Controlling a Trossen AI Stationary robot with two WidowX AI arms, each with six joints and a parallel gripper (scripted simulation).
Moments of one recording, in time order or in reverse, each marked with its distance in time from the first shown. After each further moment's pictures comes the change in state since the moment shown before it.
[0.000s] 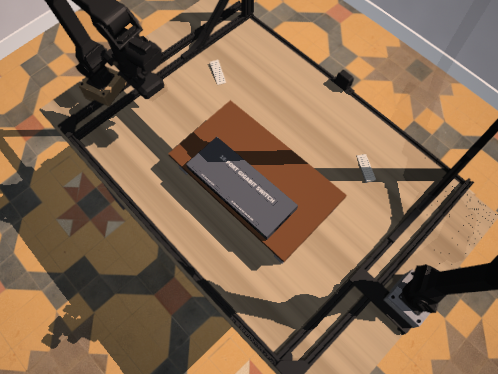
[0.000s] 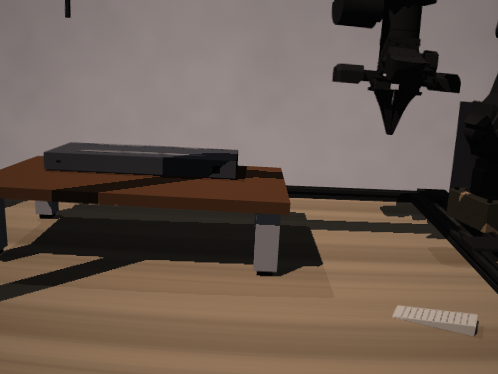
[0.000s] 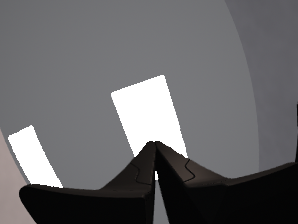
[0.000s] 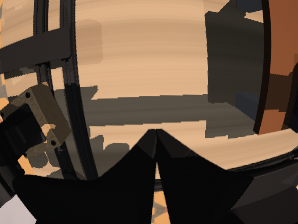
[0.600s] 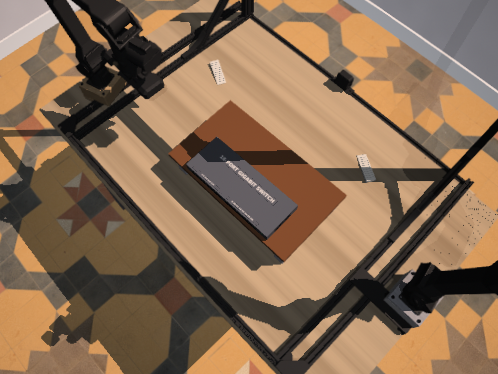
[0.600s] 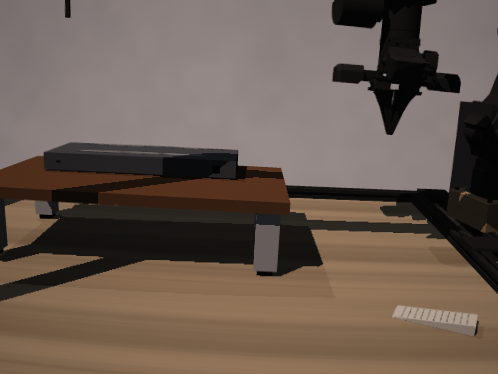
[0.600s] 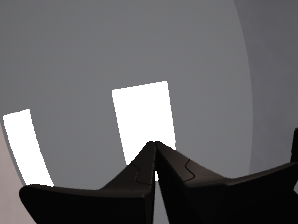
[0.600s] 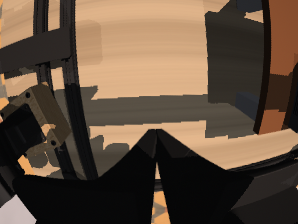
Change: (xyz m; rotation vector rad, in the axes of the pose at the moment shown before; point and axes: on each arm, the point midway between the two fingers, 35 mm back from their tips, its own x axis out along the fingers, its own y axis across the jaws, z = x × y) left arm 0.002 -0.004 0.003 -0.159 -0.014 0.031; right arm 0.000 0.000 0.000 0.000 0.000 0.000
